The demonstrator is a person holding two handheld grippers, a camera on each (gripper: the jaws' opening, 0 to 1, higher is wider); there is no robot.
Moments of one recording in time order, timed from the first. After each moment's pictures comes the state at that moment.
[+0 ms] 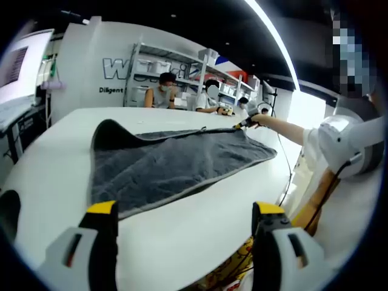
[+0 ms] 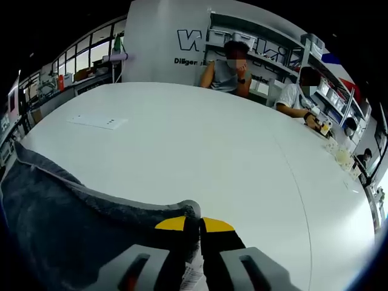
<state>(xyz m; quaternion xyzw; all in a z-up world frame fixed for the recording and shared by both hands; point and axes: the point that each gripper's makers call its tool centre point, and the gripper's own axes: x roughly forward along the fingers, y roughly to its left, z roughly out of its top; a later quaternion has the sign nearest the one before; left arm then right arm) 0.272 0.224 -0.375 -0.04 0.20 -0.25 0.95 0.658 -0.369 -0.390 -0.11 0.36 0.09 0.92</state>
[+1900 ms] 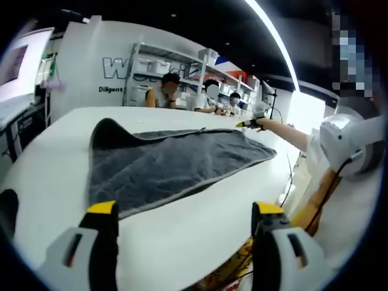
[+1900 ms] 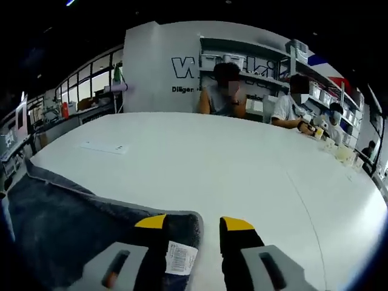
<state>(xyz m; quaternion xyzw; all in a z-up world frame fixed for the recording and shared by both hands) 0.276 0.222 -0.375 -0.04 0.20 -0.25 0.95 0.636 -0.372 -0.366 -0.05 0.25 0.11 0.96</state>
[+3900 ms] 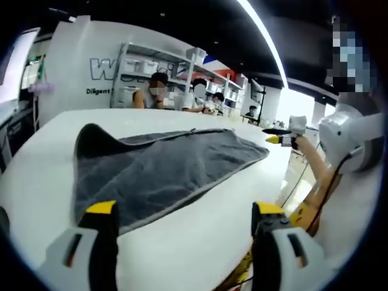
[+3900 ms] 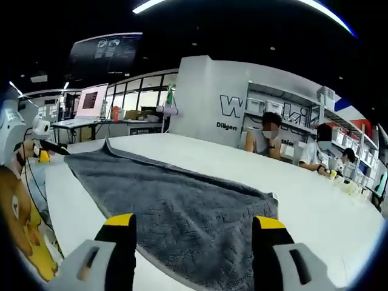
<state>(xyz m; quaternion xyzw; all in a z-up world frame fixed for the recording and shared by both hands) 0.293 0.204 -0.374 -0.03 0.19 -0.30 0.93 0.380 -0.238 -0.335 -0.10 0.12 0.23 0.96</state>
